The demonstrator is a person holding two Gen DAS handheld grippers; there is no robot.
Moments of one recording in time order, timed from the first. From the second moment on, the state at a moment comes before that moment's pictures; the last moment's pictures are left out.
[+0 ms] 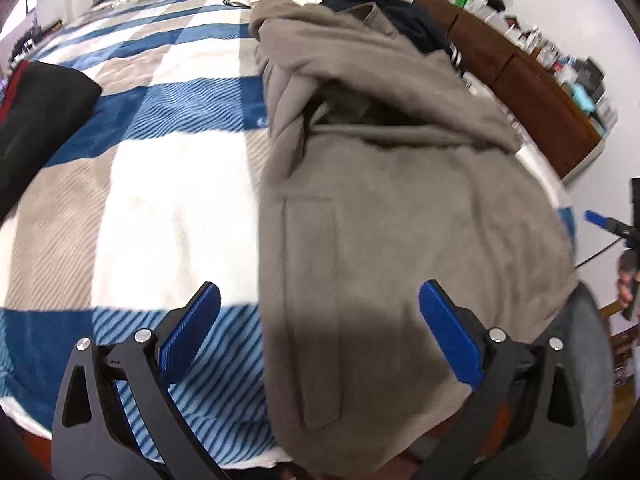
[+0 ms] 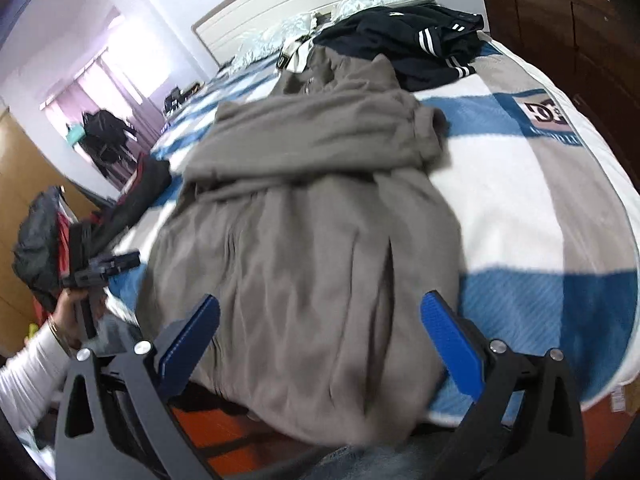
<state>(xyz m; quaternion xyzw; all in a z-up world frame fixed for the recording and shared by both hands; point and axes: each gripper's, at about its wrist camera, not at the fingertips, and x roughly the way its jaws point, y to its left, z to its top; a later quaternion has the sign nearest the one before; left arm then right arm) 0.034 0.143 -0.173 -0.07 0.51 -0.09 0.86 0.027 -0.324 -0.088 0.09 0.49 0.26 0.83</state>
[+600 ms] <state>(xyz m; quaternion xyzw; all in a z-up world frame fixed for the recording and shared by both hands) 0.044 0.139 -0.218 -0.12 0.51 -0.13 0.84 0.042 -0.342 -0.157 0.10 0.51 0.26 0.81</state>
